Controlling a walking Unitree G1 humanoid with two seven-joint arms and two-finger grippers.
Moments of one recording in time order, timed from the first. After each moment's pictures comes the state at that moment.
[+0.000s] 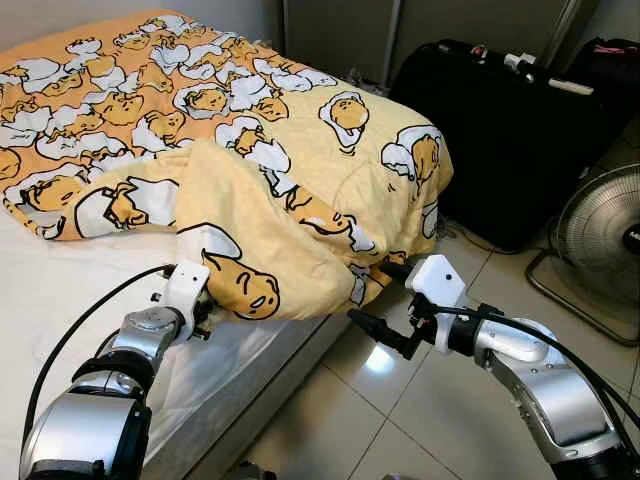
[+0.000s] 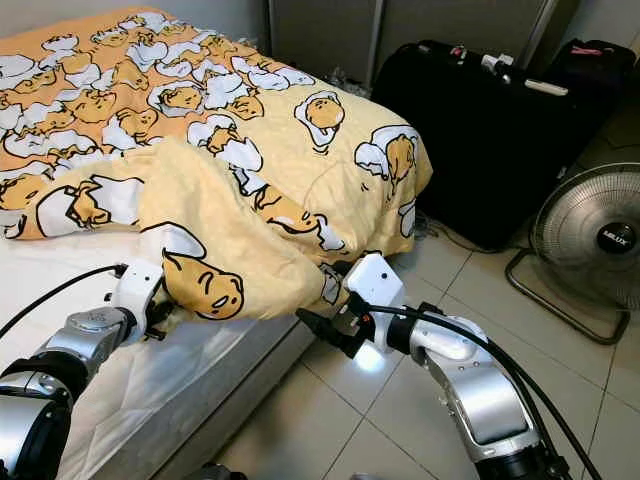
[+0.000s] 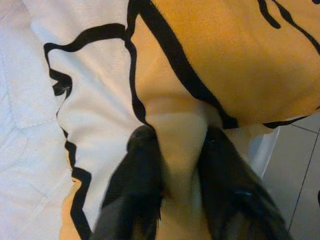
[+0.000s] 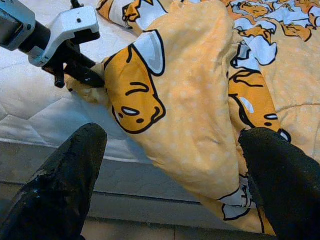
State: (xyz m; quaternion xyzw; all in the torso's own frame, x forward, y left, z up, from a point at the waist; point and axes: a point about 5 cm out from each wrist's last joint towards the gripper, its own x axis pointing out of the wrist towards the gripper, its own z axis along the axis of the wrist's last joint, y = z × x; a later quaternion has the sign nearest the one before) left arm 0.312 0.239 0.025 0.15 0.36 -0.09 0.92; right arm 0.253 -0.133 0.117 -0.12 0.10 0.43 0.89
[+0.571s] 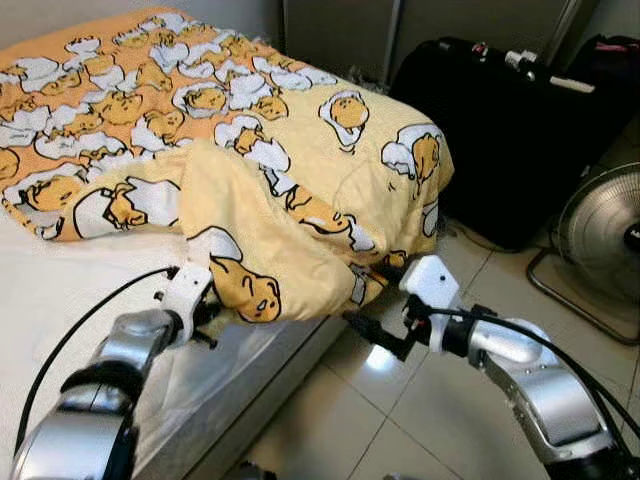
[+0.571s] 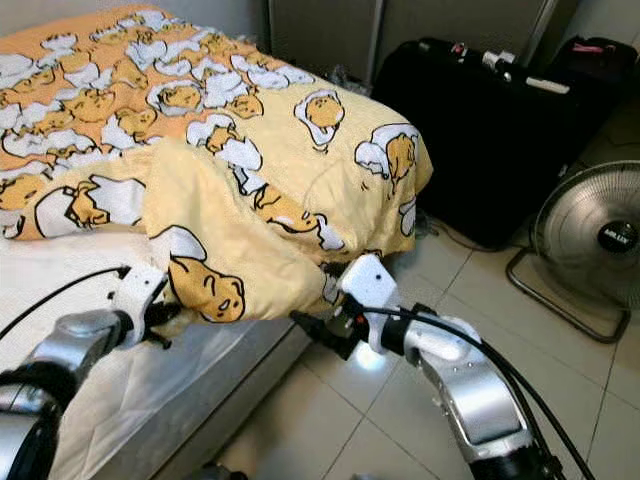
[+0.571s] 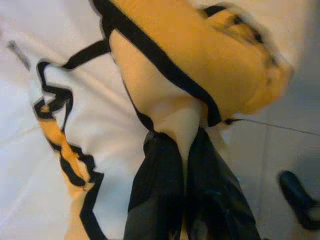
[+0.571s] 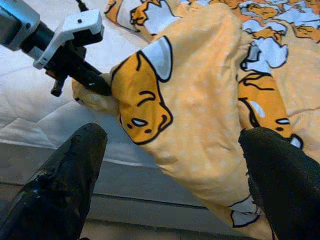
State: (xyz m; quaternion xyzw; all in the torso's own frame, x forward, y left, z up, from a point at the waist) left arm 0.300 0.238 0.030 0.13 0.34 -0.22 0.91; right arm 0.251 -0.125 0.116 -0.11 0.10 0.45 0.88
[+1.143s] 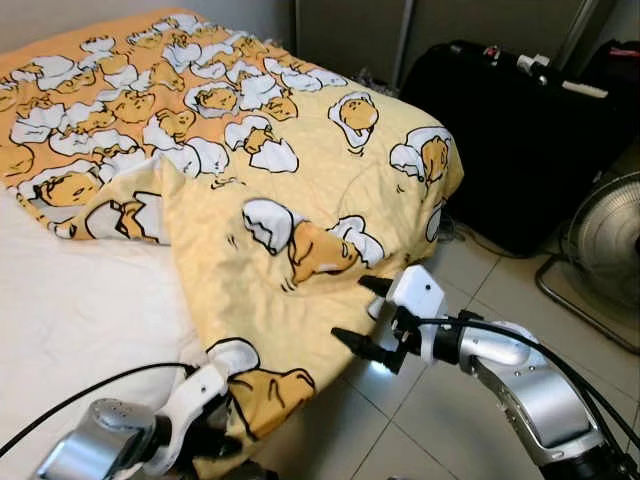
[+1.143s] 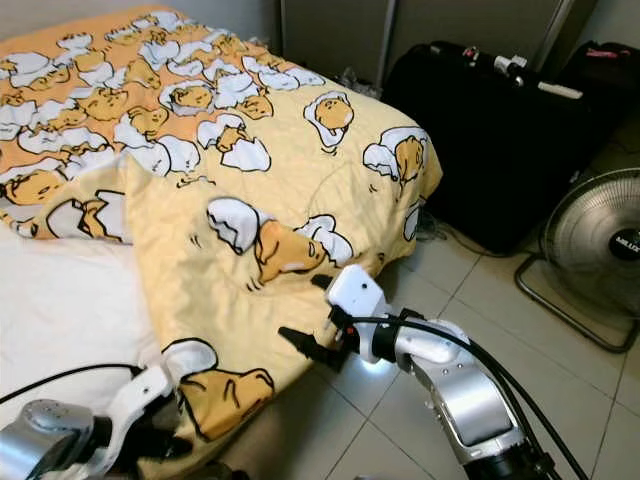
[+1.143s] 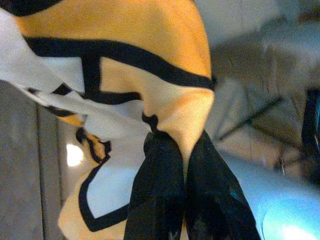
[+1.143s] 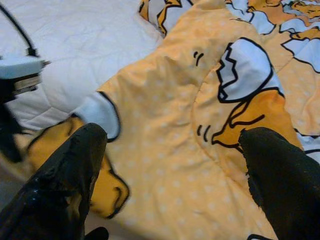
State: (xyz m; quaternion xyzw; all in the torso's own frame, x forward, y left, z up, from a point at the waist) left arm 0.182 0.207 0.020 0.05 0.48 -0.42 0.77; right arm 0.247 -0.116 0.109 -0.12 0.11 0.49 0.86
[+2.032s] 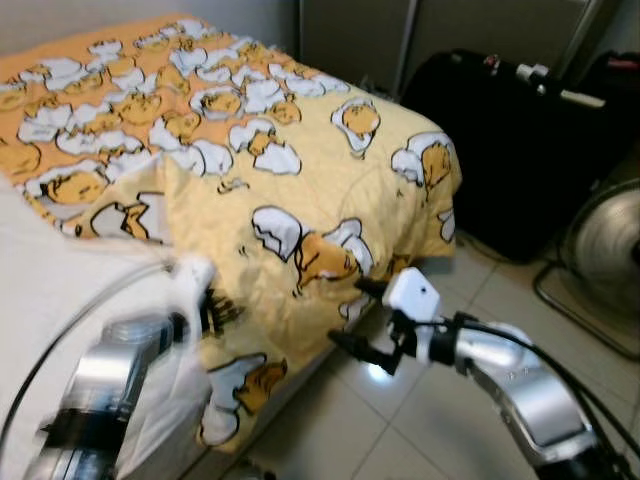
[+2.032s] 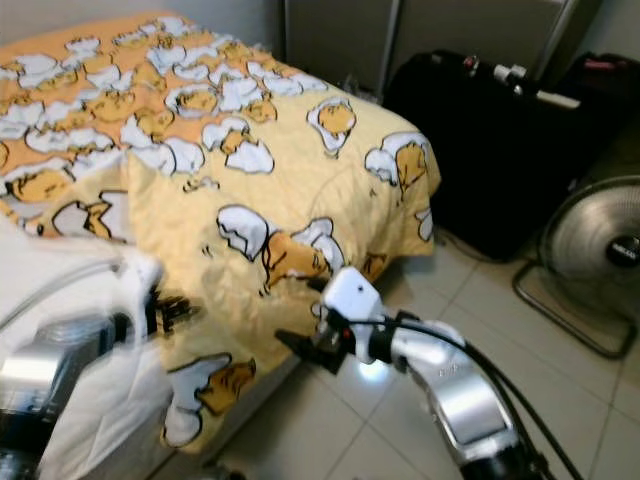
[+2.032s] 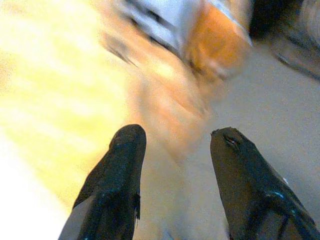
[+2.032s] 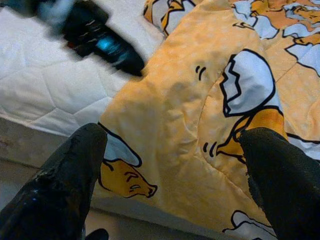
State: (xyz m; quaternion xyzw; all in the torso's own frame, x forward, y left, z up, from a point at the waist) left arm 0.300 0.215 0.076 0.02 0.28 -0.18 0.94; right arm 0.247 -0.112 0.105 -0.11 0.11 0.49 0.86
